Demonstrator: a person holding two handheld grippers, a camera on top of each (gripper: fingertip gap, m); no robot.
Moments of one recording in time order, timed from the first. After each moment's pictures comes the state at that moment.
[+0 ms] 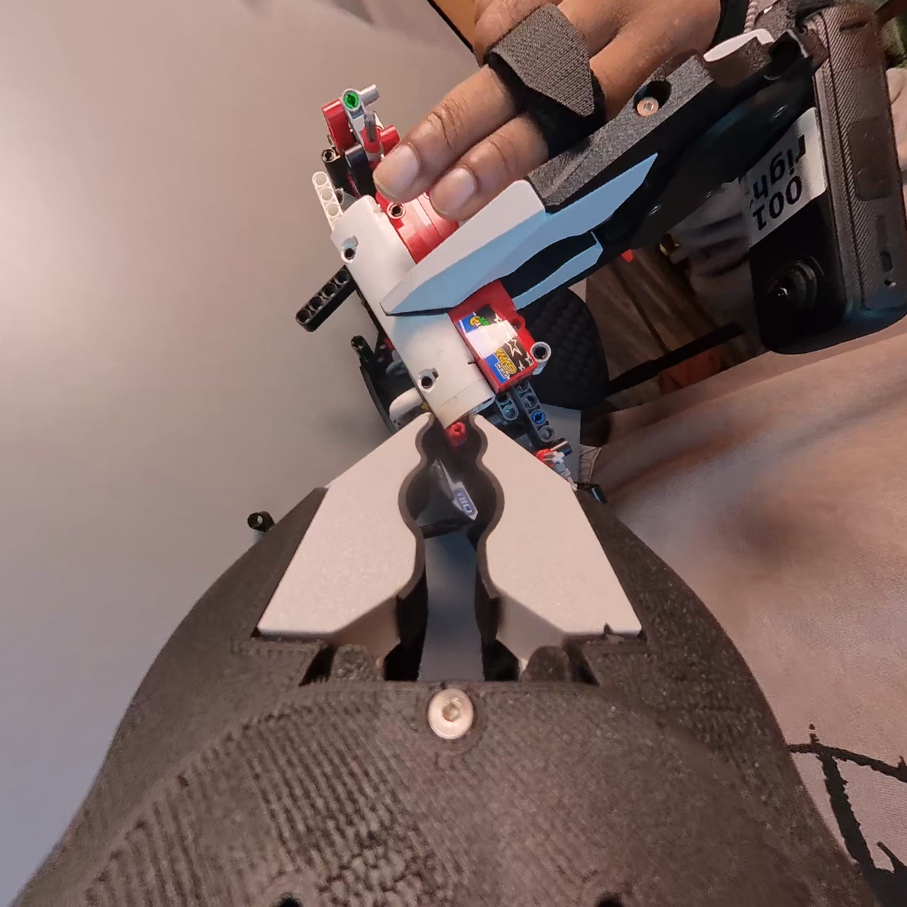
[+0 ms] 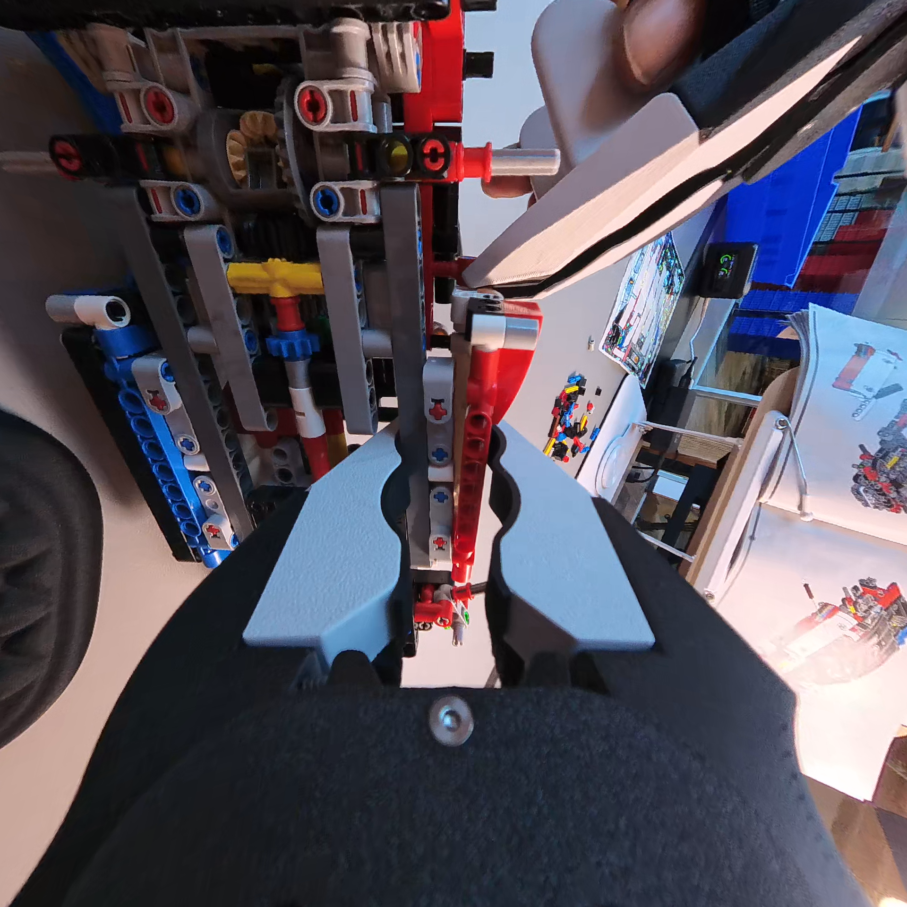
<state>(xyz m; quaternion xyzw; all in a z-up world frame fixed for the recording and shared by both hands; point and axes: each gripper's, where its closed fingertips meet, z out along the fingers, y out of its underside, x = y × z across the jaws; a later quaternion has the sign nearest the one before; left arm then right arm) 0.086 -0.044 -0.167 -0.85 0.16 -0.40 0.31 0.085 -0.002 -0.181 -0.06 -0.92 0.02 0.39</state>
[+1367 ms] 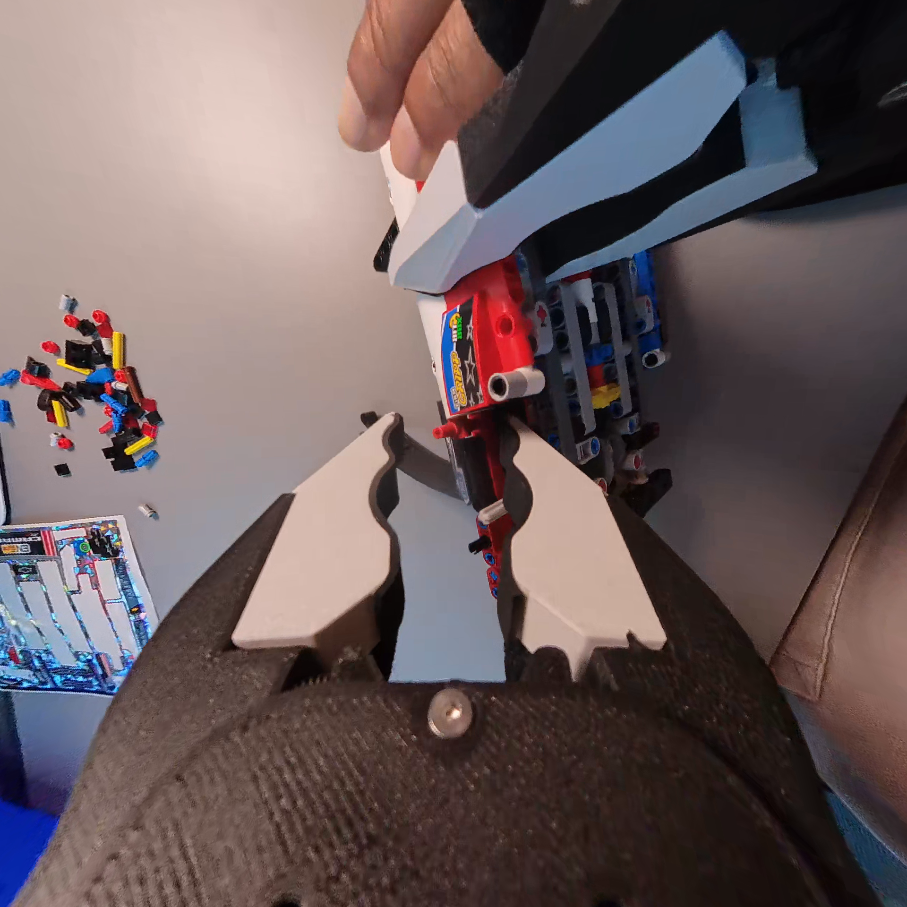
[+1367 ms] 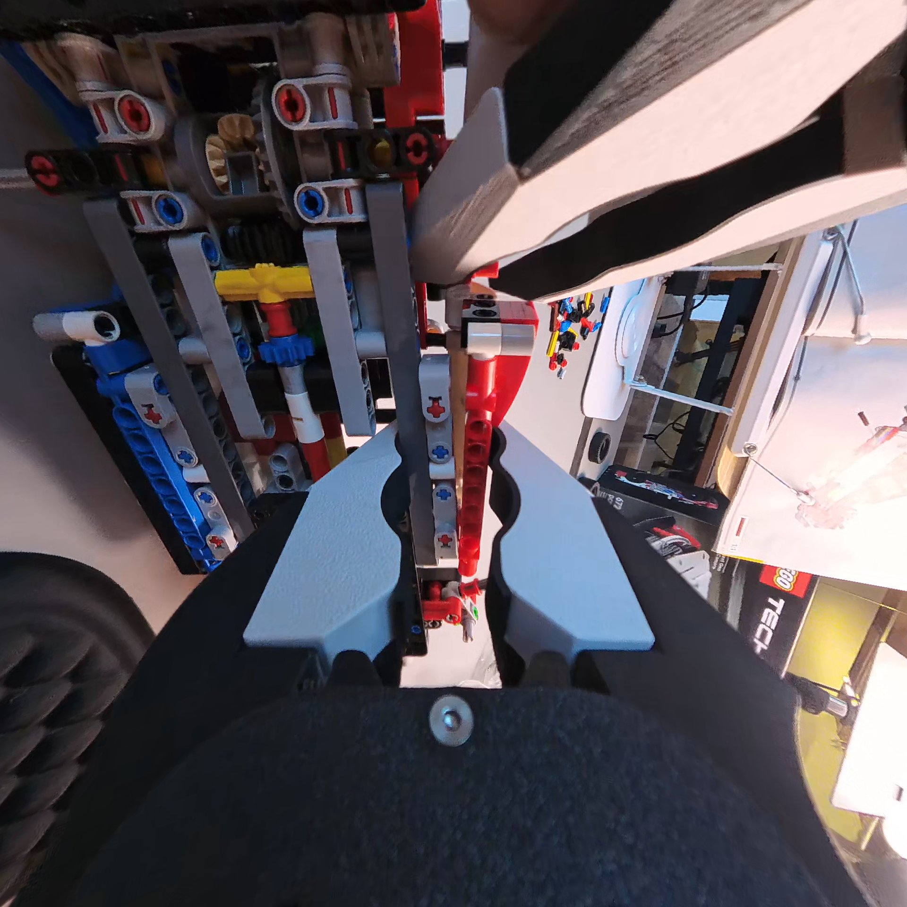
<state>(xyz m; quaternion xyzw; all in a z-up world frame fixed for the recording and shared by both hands) 0.052 -0.023 -0.179 -0.91 0.36 0.00 0.18 0.075 0.016 -0.181 -0.24 -0.88 -0.06 0.41</state>
